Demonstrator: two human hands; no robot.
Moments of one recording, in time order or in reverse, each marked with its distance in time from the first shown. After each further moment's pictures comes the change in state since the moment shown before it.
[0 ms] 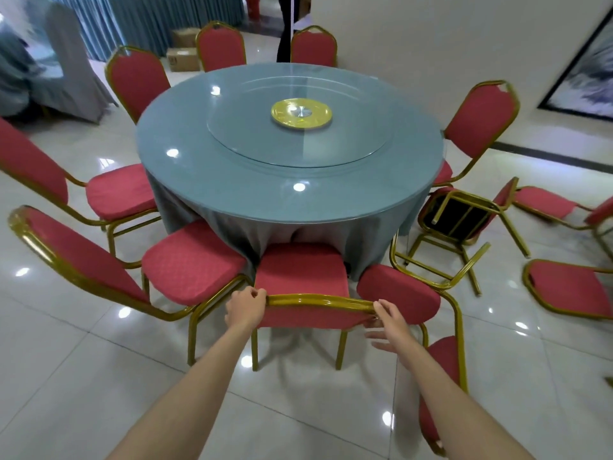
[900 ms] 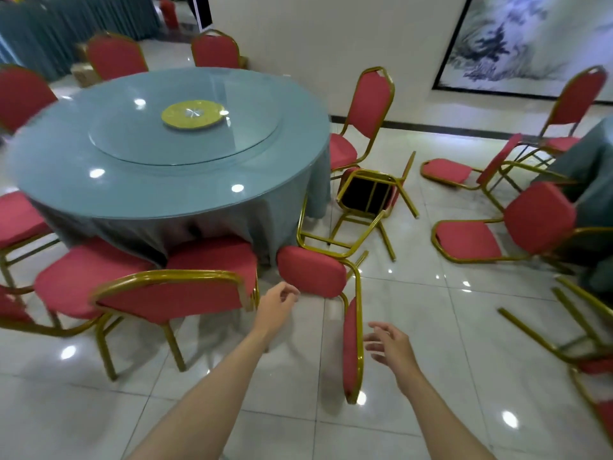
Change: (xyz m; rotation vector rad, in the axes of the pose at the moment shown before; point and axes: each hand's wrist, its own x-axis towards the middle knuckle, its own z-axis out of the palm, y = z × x) left_hand -0.263 0.171 0.272 -0.160 -0.297 0.532; right_hand -0.099 0.169 -0.328 0.196 0.191 -0.065
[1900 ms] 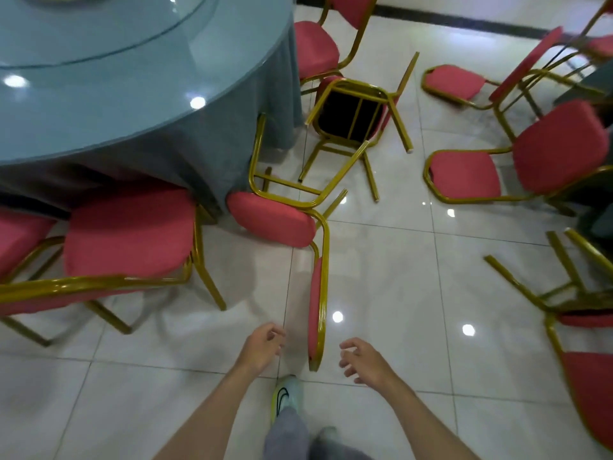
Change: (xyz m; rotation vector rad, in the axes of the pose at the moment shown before) left_hand 0.077 -0.123 0.216 -0.108 -0.339 -0.595; right_hand 0.208 0.120 -0.060 -0.440 -0.321 0.415
